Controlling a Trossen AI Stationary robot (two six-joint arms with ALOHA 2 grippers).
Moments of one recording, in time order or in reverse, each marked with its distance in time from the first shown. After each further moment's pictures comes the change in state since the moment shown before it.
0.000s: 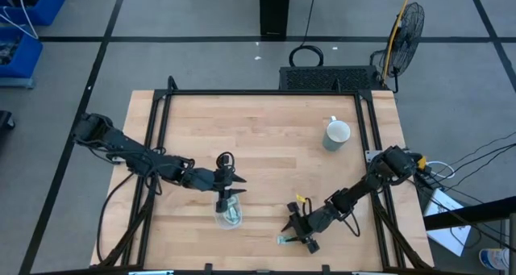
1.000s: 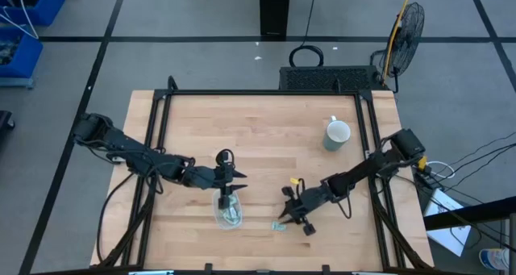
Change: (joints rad) left arm 0.016 0.000 0.000 0.006 -0.054 0.006; right arm -0.192 -0.193 -0.003 -0.147 -0.249 -0.042
